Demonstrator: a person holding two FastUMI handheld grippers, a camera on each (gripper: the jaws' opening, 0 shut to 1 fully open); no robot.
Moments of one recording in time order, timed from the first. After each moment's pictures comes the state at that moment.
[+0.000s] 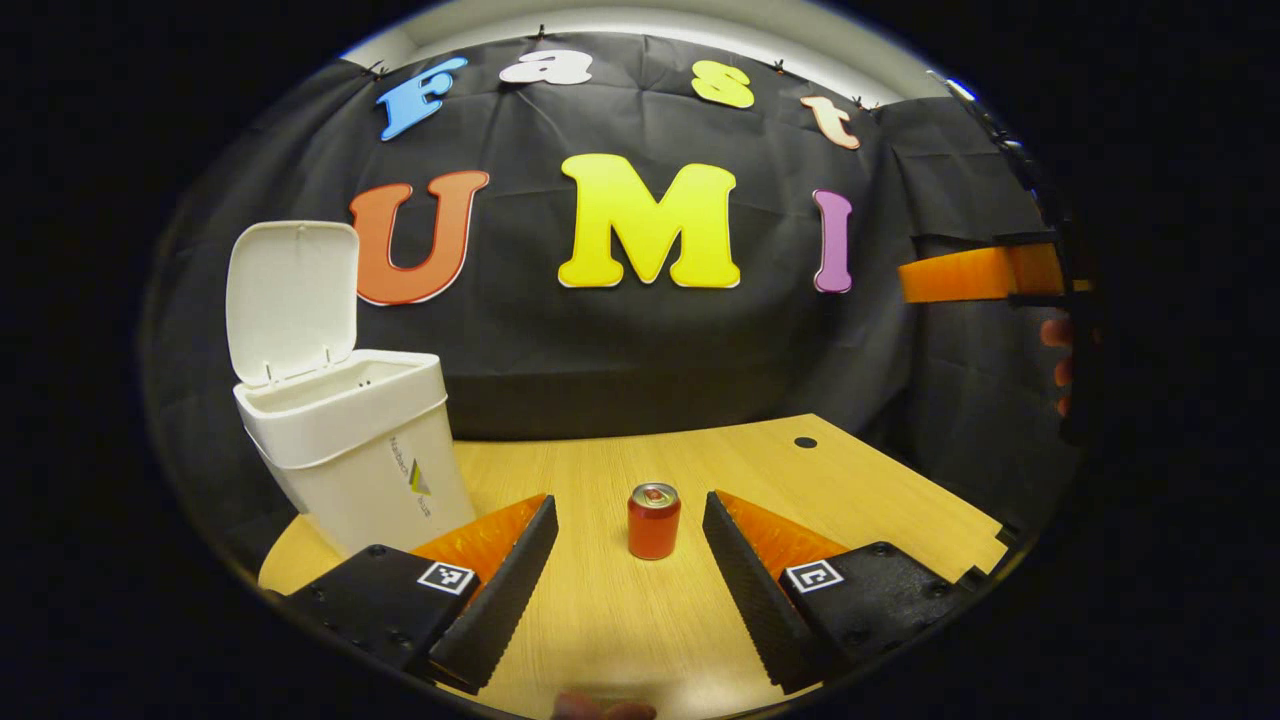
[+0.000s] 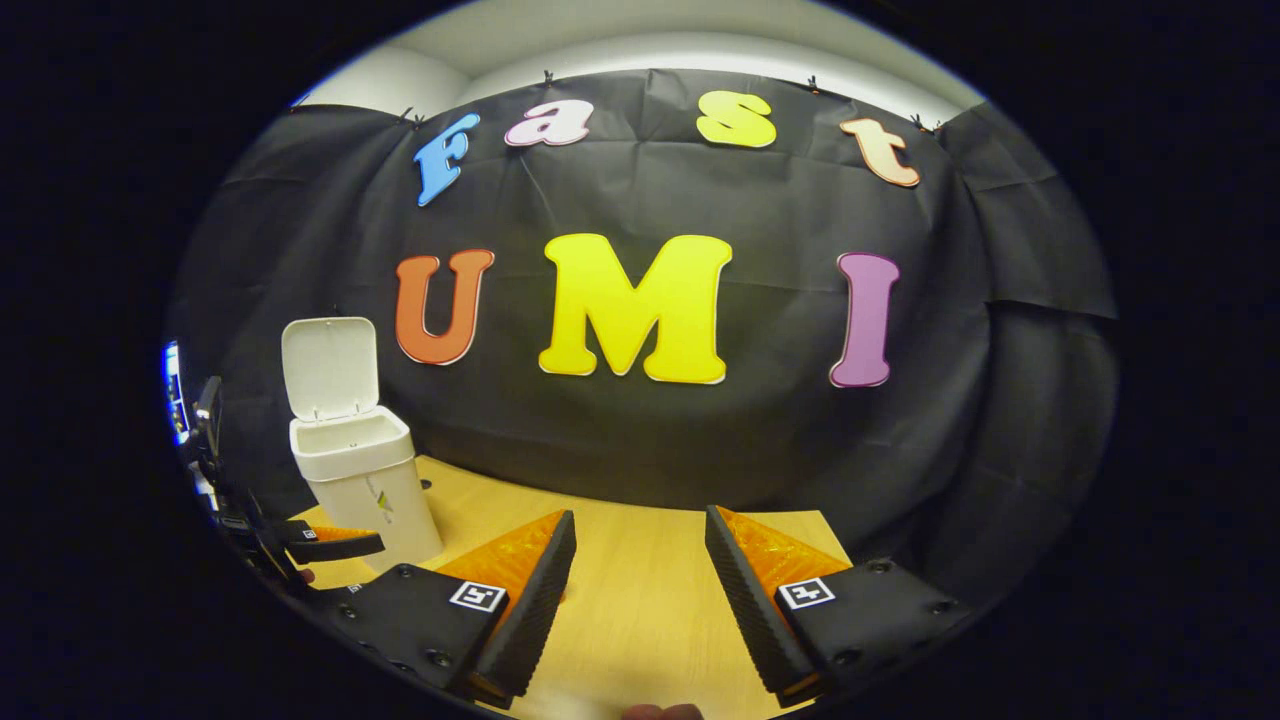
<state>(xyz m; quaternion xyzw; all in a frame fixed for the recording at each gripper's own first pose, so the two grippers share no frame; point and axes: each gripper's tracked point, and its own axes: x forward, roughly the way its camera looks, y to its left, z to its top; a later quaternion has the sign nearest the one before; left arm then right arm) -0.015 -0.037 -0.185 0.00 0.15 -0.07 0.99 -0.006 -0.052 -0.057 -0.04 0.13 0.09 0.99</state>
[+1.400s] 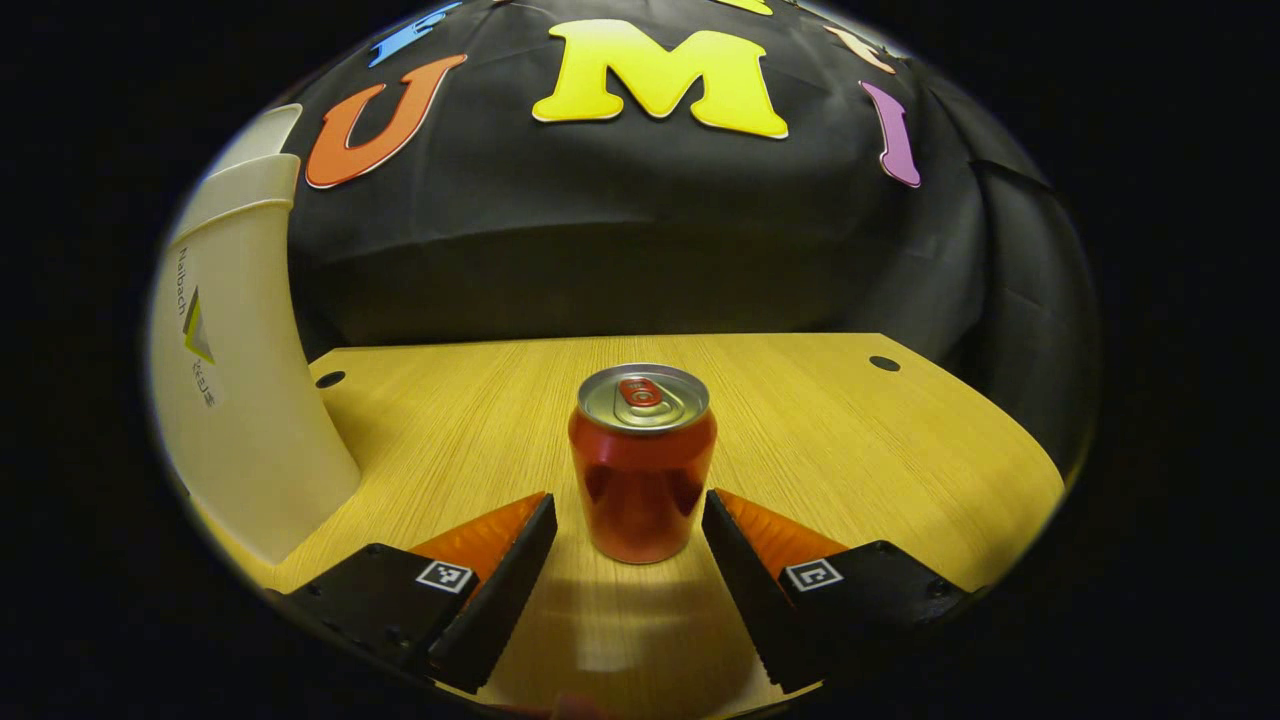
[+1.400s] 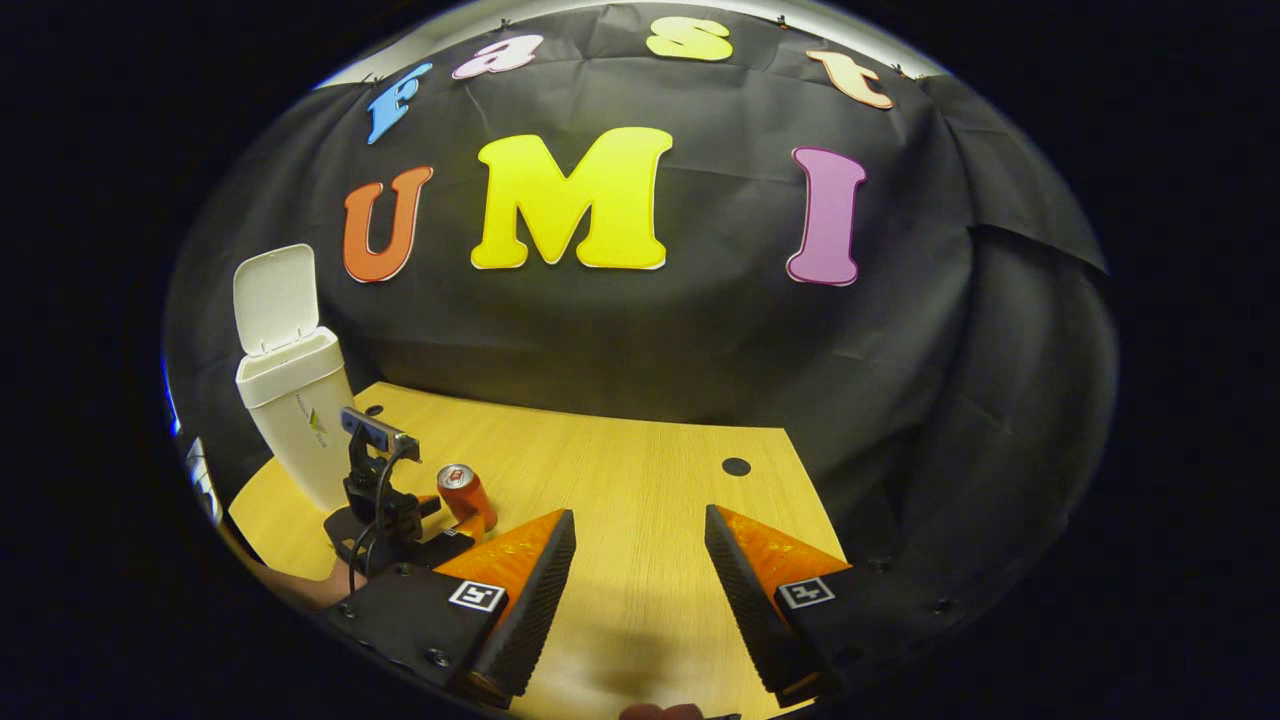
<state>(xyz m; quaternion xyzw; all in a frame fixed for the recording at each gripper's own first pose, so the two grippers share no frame) 0.112 -0.062 -0.362 0.02 0.24 -0.03 0.97 0.019 -0.126 -0.153 -0.04 0.26 0.06 0.96</state>
